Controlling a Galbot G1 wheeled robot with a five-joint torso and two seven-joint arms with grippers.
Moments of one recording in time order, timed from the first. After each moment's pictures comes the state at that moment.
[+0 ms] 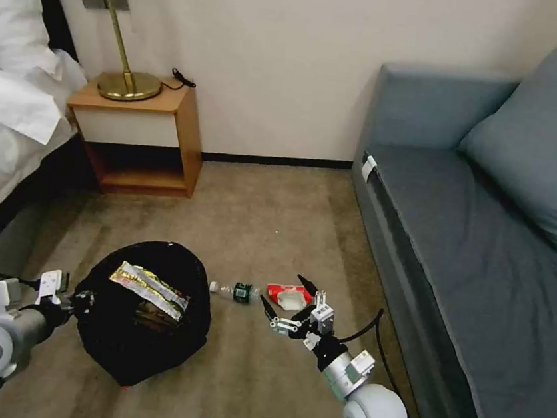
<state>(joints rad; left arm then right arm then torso) 1.56 -1.02 -0.95 -1.94 -0.98 0.74 -0.09 -1.33 1.25 0.16 1.73 0.23 0.27 -0.30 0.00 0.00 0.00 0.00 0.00</state>
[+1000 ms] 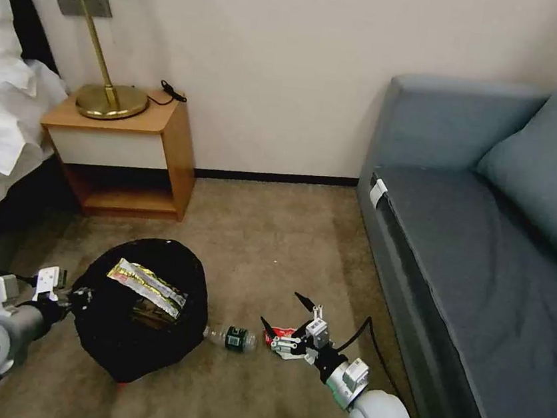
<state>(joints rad) 1.55 -1.00 -0.95 -1.94 -0.99 0.74 -0.09 -1.31 1.19 0.14 1.63 0.12 0.26 -0.35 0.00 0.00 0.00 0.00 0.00</state>
